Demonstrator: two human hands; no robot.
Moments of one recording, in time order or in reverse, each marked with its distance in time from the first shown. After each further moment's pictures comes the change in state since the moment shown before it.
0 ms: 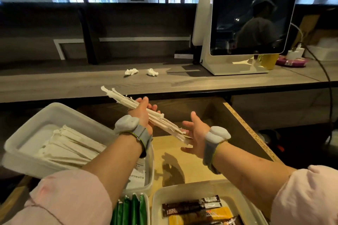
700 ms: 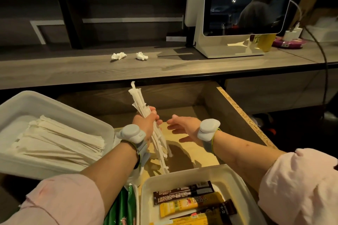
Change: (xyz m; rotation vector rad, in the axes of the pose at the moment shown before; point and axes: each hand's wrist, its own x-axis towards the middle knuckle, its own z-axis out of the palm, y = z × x) left_hand 0.001 -0.066 -0.031 0.569 -0.164 0.032; right_hand 0.028 0.011 -0.027 -0.607 -0.139 -0.103
